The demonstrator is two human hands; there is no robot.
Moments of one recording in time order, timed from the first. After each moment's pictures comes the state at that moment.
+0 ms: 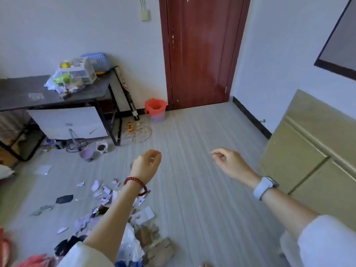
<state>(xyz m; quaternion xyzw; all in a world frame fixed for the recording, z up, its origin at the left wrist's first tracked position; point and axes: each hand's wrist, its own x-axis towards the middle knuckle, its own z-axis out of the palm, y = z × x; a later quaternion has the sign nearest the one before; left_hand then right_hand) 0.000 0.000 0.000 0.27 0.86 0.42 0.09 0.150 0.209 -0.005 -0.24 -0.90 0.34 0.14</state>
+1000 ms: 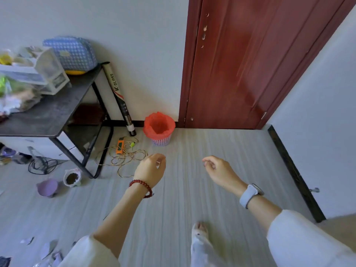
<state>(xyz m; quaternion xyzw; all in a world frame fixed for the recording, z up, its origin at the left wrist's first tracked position) -0.602 0.429 -0.072 0.21 0.90 0.36 0.09 -0.494 0.625 -0.051 -0.21 -0.90 0.38 0.00</state>
